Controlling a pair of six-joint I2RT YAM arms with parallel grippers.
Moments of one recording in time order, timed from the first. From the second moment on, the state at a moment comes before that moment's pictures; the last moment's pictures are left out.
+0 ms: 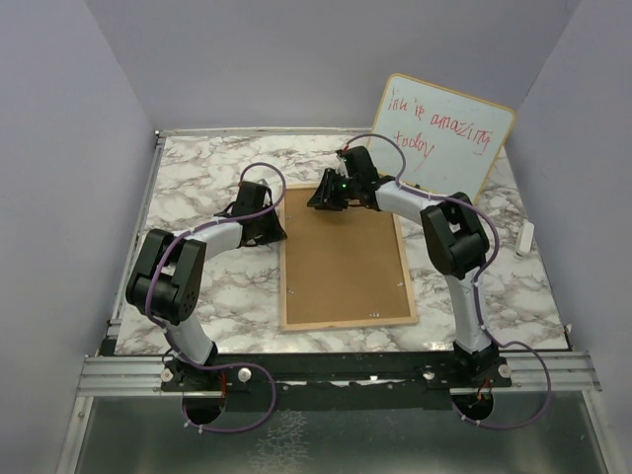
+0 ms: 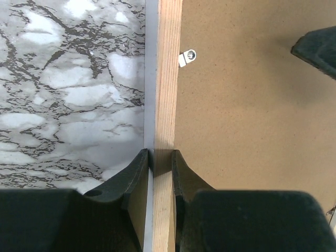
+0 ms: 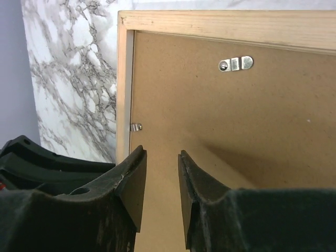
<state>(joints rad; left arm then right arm) -0.31 1.71 0.92 -0.09 0.15 -0.58 0.53 2.23 1.62 -0.08 -0.41 0.67</state>
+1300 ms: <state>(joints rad) -0.26 1.59 0.88 -0.15 0.14 -0.59 0.50 2.23 1.75 -0.21 -0.17 0.81</state>
